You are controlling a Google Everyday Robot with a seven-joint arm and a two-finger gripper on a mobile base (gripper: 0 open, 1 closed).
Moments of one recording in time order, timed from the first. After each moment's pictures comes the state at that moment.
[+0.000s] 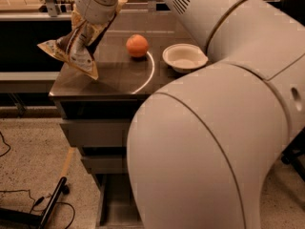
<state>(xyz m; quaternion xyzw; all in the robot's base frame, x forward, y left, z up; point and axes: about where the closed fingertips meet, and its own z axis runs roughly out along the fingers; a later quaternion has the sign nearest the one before) 0.686 0.190 0.965 -0.93 0.16 -0.10 0.31</state>
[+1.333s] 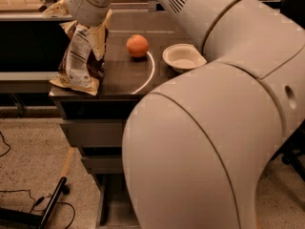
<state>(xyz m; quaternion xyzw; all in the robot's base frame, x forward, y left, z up) 0.669 0.213 0.967 -0.93 0.15 -0.06 0.34</state>
